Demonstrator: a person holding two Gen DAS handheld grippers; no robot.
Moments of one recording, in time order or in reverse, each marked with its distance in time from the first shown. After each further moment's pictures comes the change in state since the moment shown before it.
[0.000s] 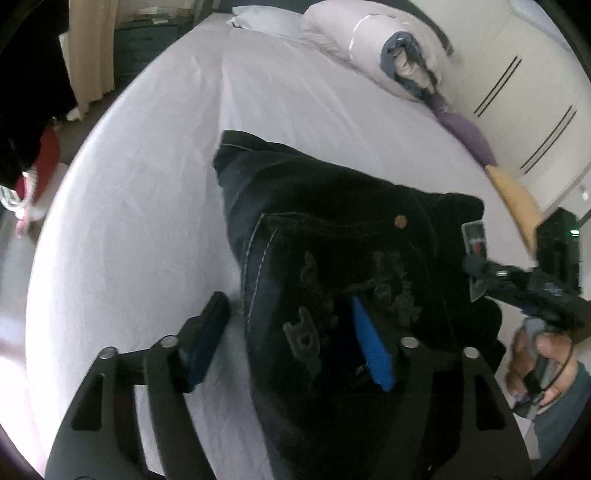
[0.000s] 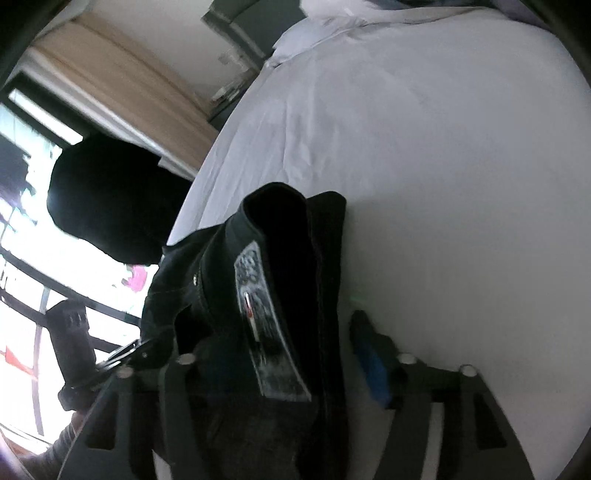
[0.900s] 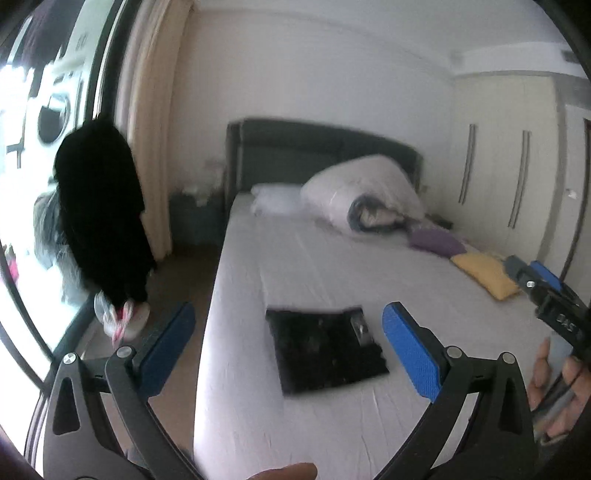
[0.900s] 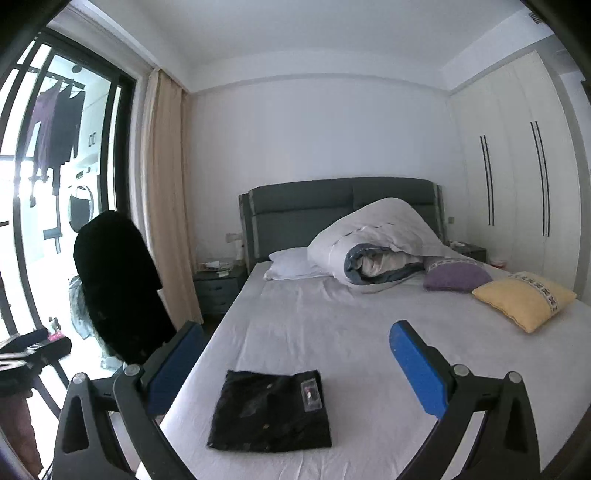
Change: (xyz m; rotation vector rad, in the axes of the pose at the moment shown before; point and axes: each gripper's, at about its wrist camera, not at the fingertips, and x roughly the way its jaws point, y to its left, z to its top) left arm -0.432 -0.112 -0.171 0.114 -0.602 0.171; right arm -0.341 0.268 -0.197 -0.410 -0.823 -0.378
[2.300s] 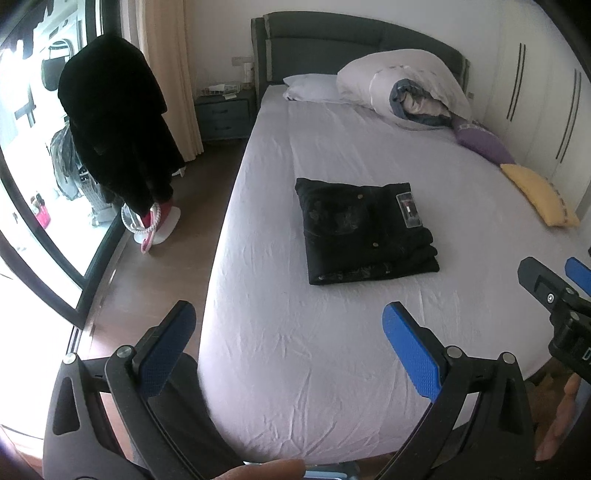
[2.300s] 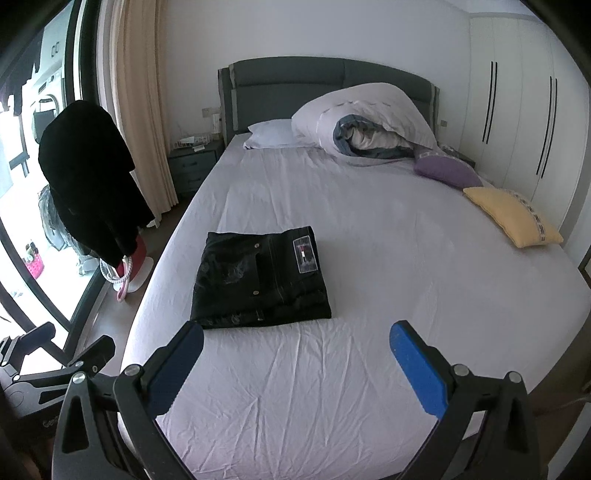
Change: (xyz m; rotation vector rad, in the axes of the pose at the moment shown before) left arm 0.164 -0.034 -0.110 0.031 0.405 0.153; right arm 0.054 0.032 -0.094 -0.027 0.511 -0.113
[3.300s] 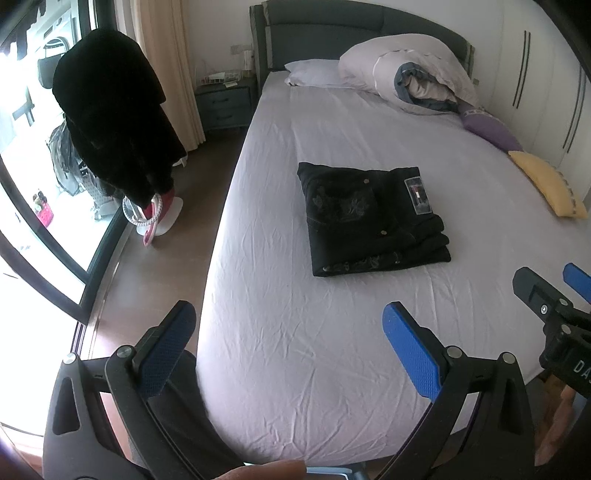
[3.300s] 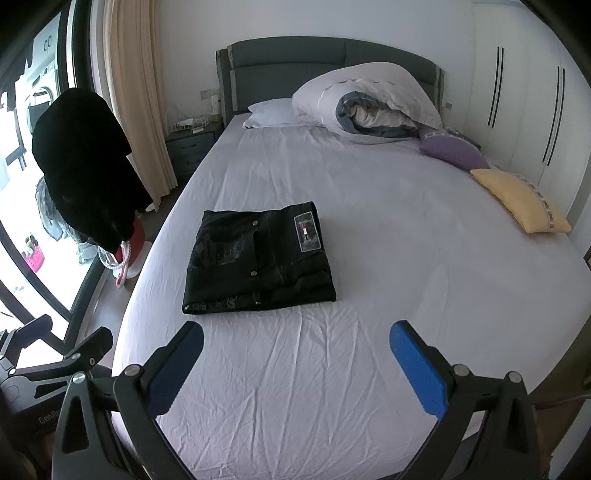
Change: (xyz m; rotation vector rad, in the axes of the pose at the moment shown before) left arm 0.031 -0.007 0.005 0.011 0.051 0.020; right arm 0.027 -0.001 -0.007 0.008 0.078 0.009
